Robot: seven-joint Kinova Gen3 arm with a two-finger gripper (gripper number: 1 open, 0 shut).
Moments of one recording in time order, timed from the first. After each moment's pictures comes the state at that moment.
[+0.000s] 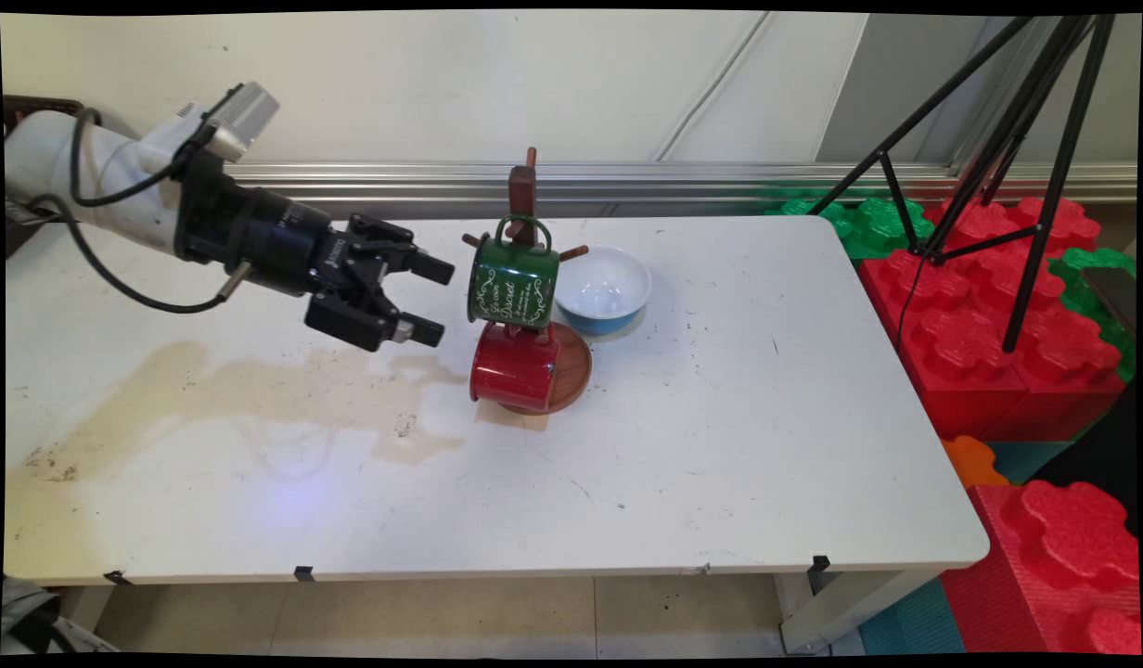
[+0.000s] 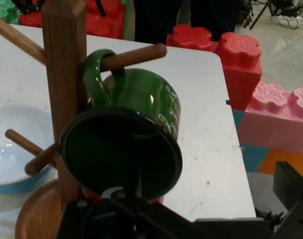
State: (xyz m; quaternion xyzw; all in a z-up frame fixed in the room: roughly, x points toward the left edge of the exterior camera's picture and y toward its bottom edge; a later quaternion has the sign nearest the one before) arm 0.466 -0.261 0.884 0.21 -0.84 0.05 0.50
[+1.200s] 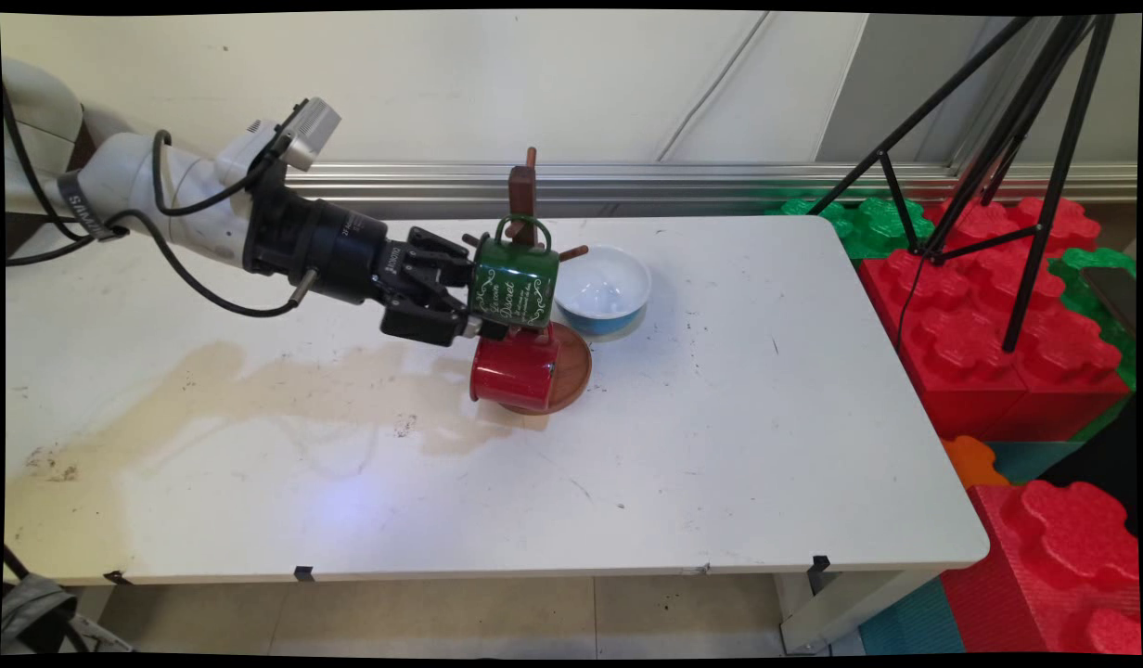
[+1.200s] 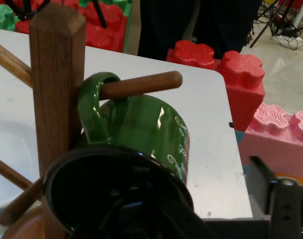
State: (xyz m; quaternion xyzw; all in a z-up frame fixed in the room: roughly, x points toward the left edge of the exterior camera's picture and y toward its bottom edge) arm 0.430 -0.280 0.867 0.23 -0.82 0.04 0.52
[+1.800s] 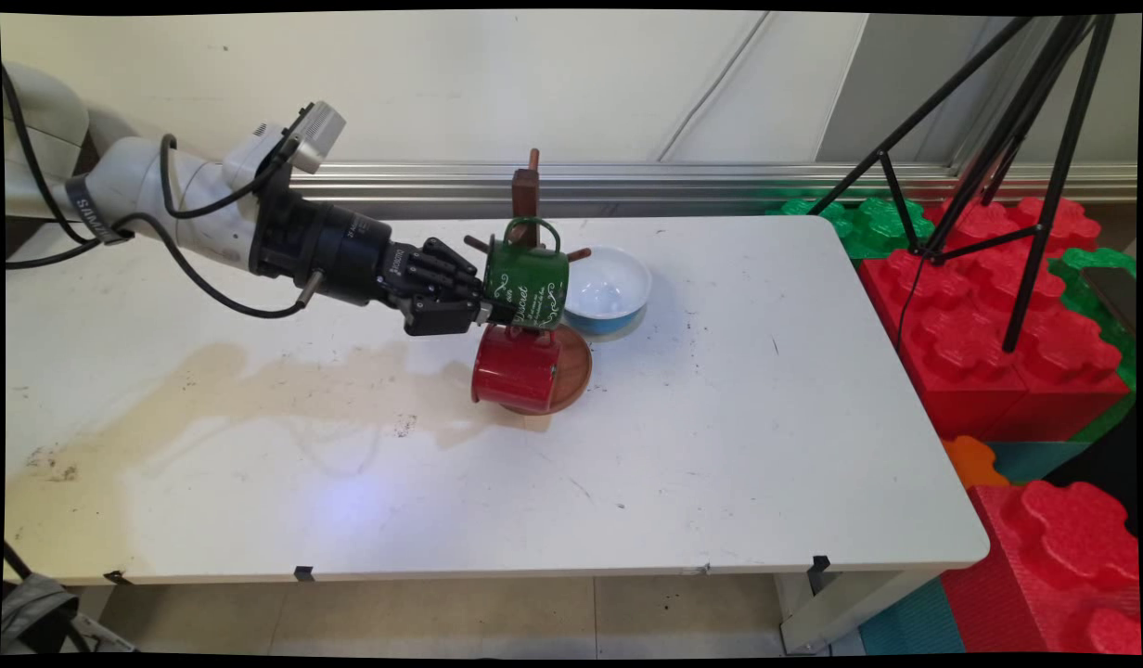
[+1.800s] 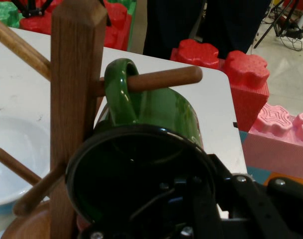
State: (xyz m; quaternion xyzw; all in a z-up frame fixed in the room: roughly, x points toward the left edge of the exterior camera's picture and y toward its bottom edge) arm 0.428 -0.282 0.863 0.24 -0.82 0.04 0.52
